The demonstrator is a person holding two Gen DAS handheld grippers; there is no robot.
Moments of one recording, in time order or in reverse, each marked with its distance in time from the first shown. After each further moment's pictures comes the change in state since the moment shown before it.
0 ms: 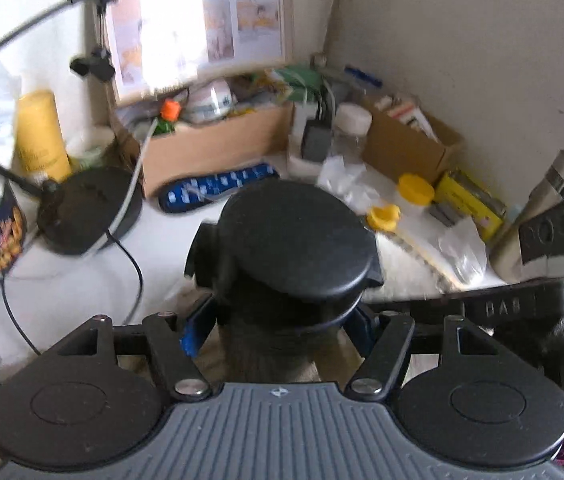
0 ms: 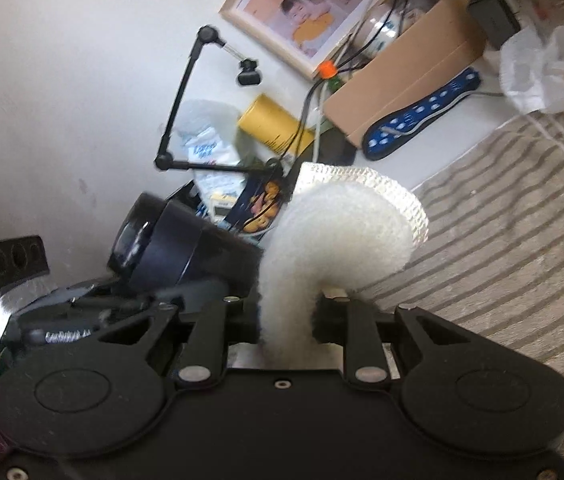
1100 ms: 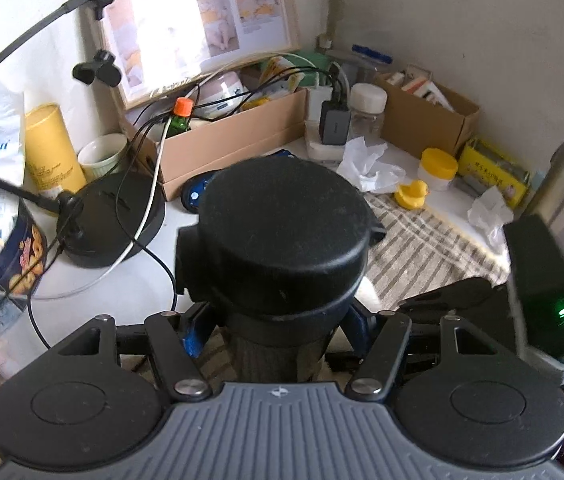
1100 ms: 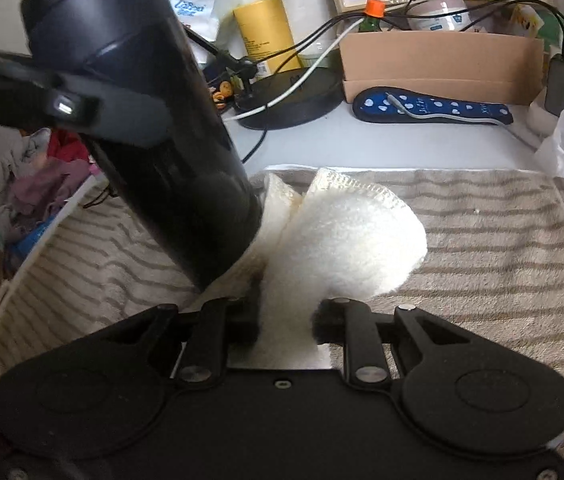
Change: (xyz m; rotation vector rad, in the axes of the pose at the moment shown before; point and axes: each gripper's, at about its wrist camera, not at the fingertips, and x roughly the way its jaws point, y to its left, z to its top) left arm 0.021 0.003 -0.001 0.099 0.044 0.063; right arm 0.083 0.021 -0.035 -0.481 0.190 -0.346
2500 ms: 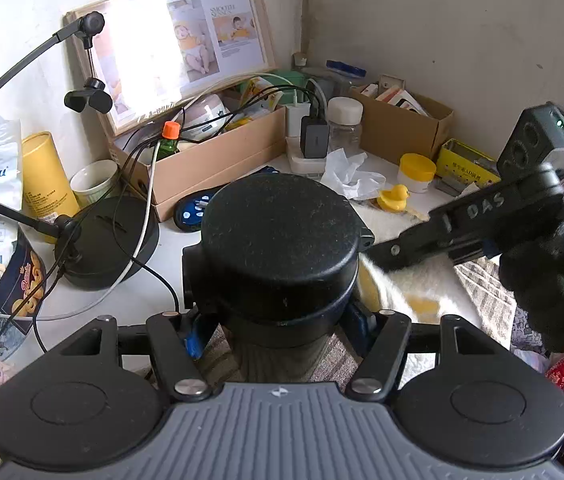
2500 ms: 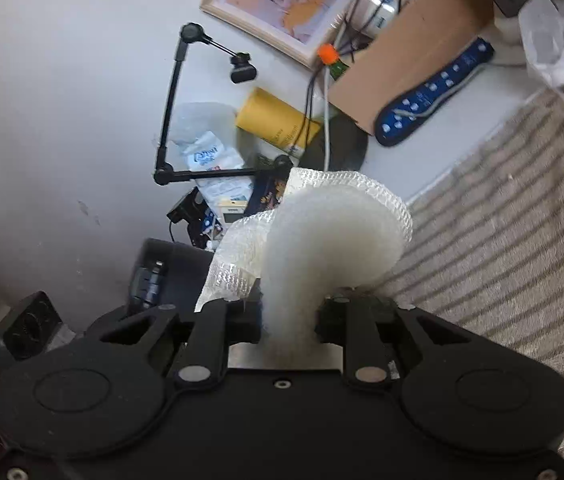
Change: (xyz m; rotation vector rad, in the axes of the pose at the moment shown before) left arm -0.022 0.007 -0.016 0.063 -0.063 -0.053; right arm -0.049 -0.051 0.034 0.633 -0.129 0.375
